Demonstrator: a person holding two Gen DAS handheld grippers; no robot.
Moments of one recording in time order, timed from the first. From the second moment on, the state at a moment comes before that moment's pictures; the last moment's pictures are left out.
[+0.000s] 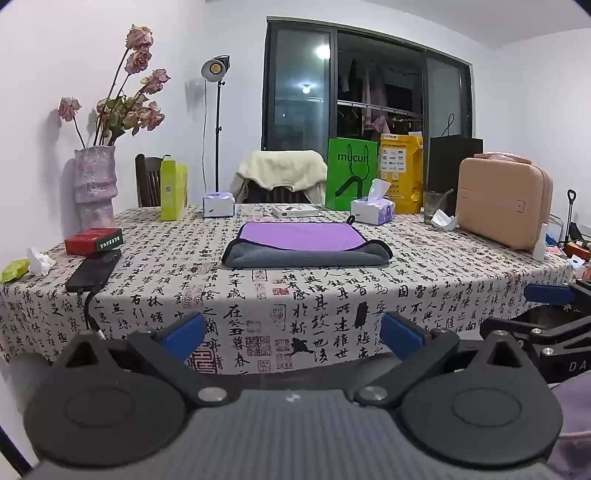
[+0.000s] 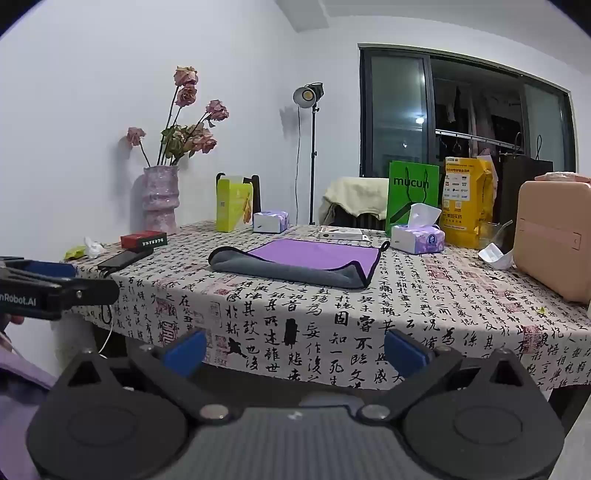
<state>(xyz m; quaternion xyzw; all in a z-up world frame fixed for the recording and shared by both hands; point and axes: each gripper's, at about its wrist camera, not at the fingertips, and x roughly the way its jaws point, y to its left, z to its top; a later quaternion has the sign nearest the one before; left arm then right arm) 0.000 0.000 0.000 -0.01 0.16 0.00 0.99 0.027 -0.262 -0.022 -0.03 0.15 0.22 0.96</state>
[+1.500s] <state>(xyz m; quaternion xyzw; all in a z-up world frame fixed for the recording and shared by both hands) -0.001 0.001 -0.001 0.00 0.16 0.00 0.99 0.028 -0.260 -0.024 -0.03 0.15 0.22 0.96</state>
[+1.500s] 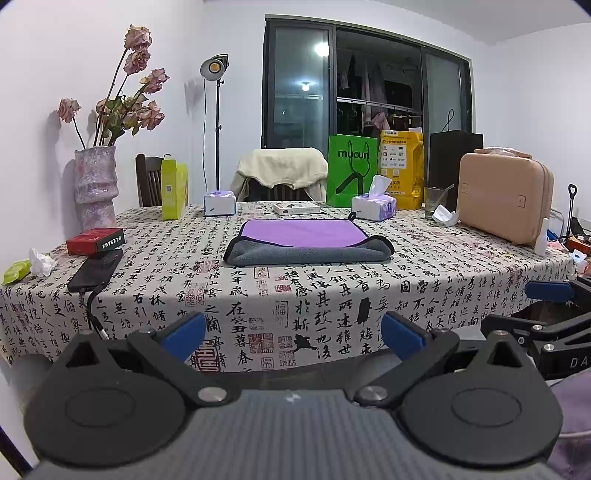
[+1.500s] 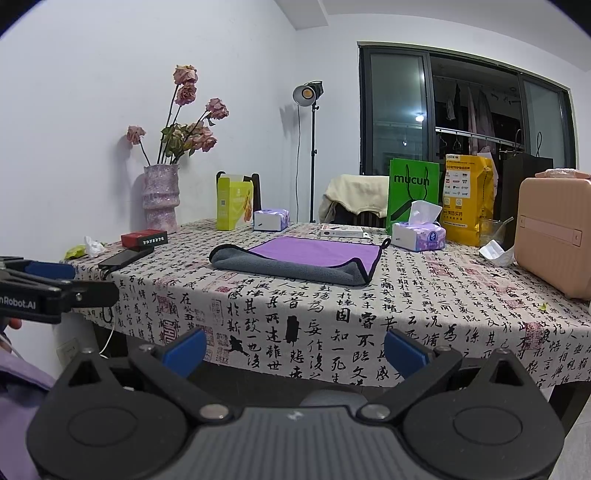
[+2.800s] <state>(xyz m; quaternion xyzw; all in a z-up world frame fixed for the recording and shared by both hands) -0.001 0.001 -0.001 0.00 0.17 0.00 0.99 0.028 -0.261 -0.025 -0.03 0.15 0.22 0.96</state>
